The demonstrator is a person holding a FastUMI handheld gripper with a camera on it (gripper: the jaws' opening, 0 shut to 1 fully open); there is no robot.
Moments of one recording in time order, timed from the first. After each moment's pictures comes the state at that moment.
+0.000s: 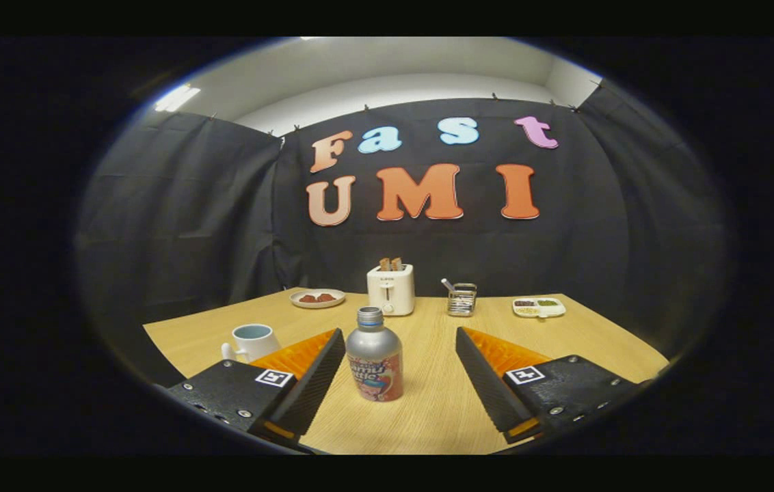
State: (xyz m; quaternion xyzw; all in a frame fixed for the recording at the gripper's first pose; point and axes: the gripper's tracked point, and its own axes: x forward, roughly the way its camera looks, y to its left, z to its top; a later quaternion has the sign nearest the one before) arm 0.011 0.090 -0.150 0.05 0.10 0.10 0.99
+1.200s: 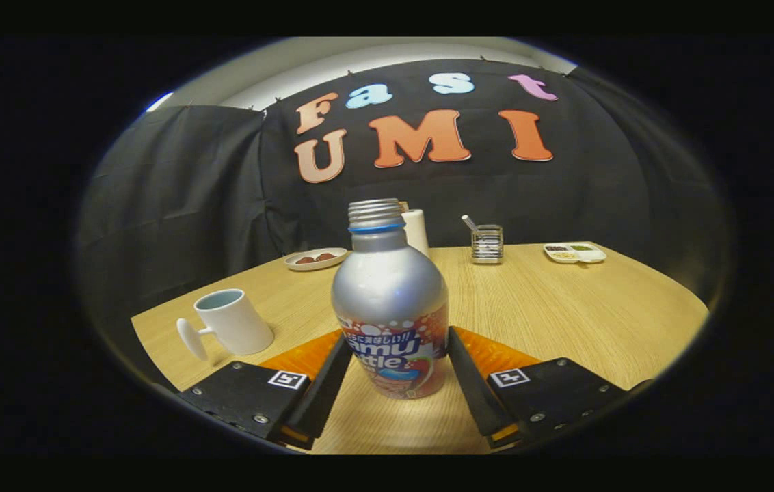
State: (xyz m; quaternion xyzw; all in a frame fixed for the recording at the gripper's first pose) arm 0.056 0.136 -0.256 0.08 0.20 0.10 0.97
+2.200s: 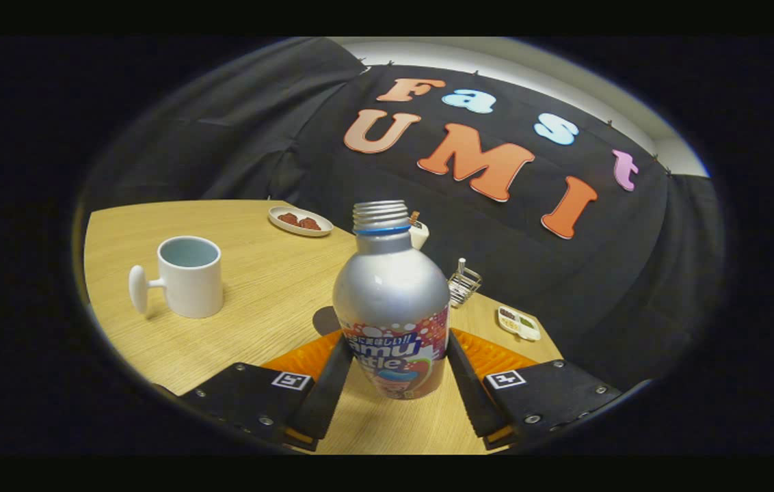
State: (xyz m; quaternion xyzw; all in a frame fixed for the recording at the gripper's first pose) arm 0.081 0.136 -0.203 -0.25 0.19 0.08 0.95
